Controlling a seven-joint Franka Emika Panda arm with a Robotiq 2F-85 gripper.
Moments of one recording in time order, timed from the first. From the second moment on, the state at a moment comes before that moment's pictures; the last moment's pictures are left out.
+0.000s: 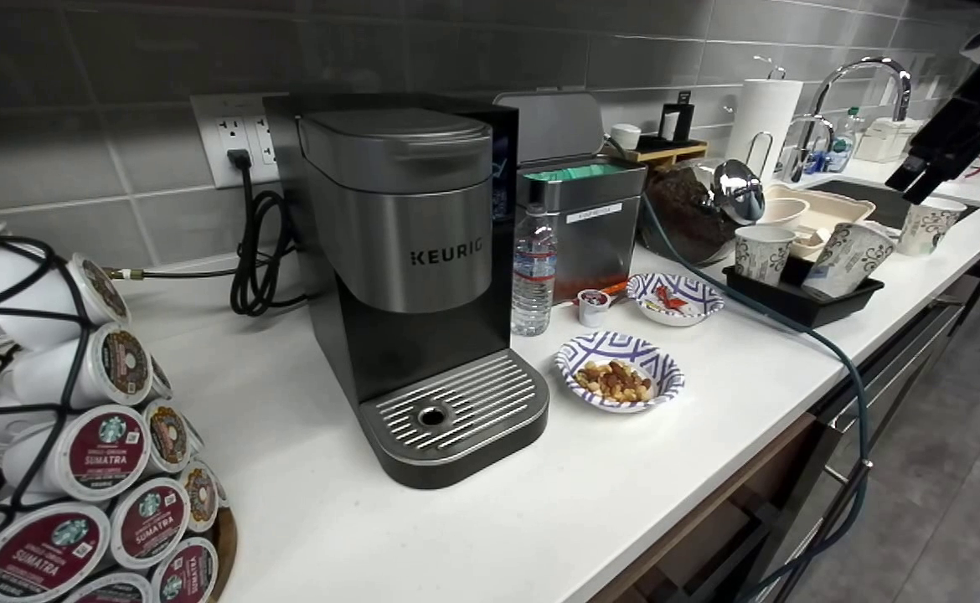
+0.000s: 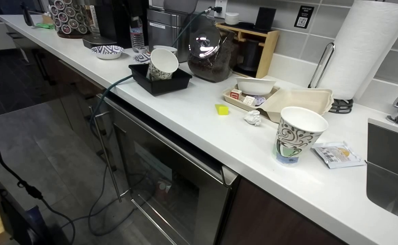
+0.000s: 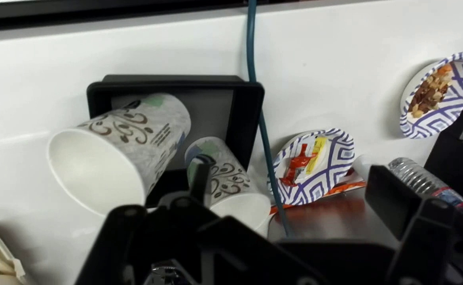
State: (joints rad) arm -0.08 -0.15 -0.33 -2.21 0.42 2.17 -0.58
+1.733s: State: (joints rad) arm -0.25 0.16 -0.23 -2.07 0.52 2.25 -0.65
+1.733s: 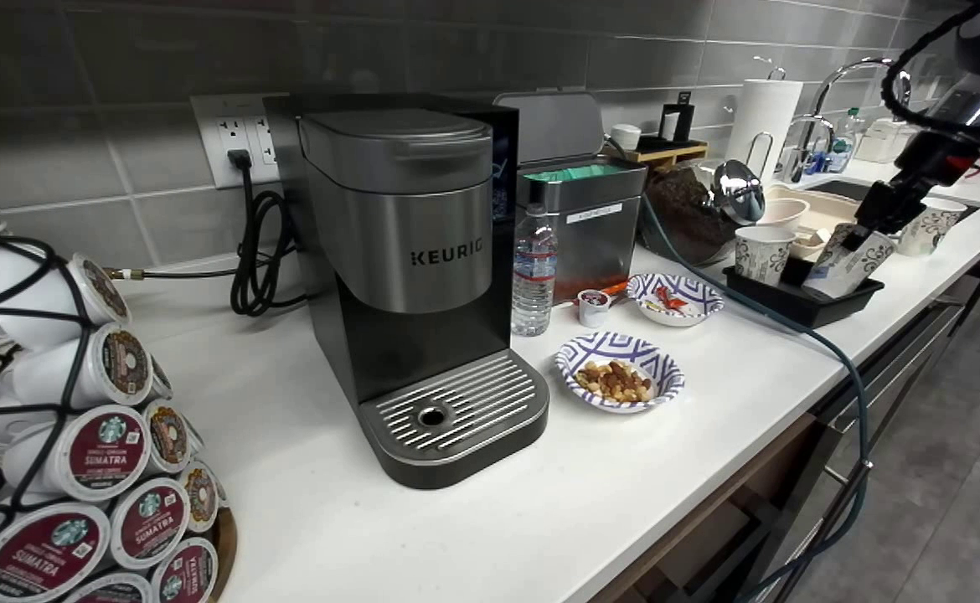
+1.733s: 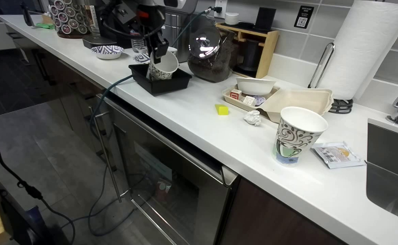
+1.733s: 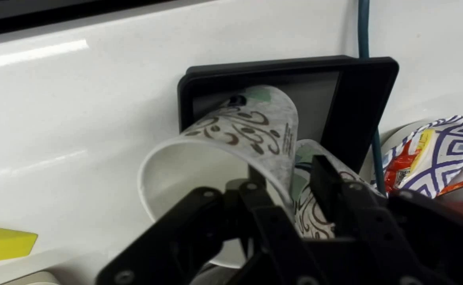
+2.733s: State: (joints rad) arm -0.27 -0.02 -0.22 -2.05 0.50 2.26 -0.87
